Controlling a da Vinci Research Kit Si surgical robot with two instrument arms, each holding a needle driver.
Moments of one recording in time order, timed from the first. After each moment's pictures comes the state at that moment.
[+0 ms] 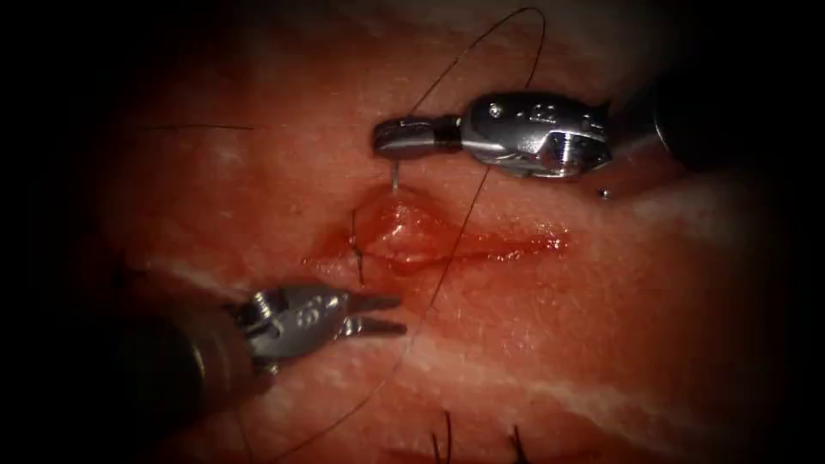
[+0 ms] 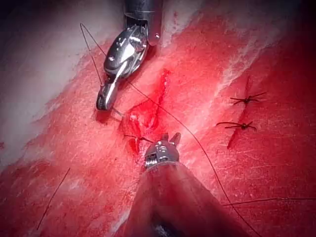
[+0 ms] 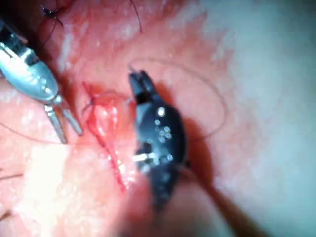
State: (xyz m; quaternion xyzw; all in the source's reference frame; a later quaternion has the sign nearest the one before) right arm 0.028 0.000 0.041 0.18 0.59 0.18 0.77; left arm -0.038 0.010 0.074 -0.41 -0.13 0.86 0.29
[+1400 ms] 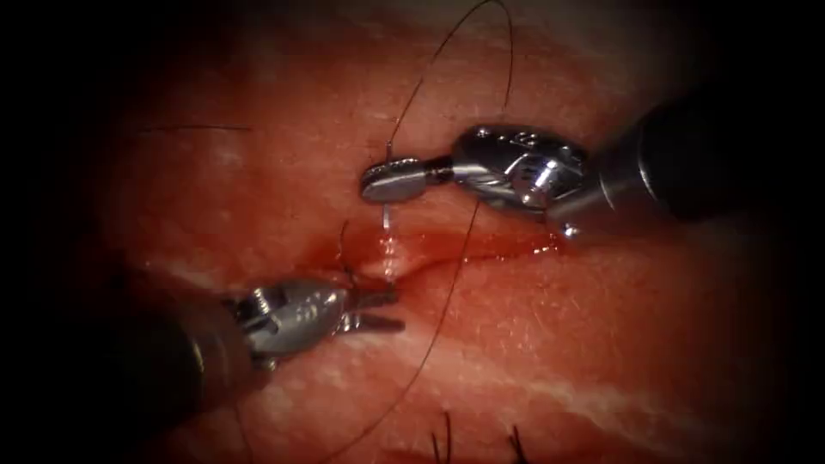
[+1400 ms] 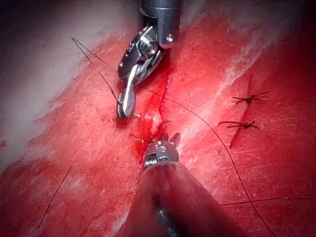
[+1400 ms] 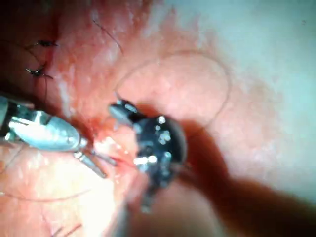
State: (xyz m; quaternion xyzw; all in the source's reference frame) right arm 0.029 -0.006 0.040 0.43 0.50 0.29 0.69; left arm -0.037 0.011 0.075 -0.40 -0.13 0.86 0.29
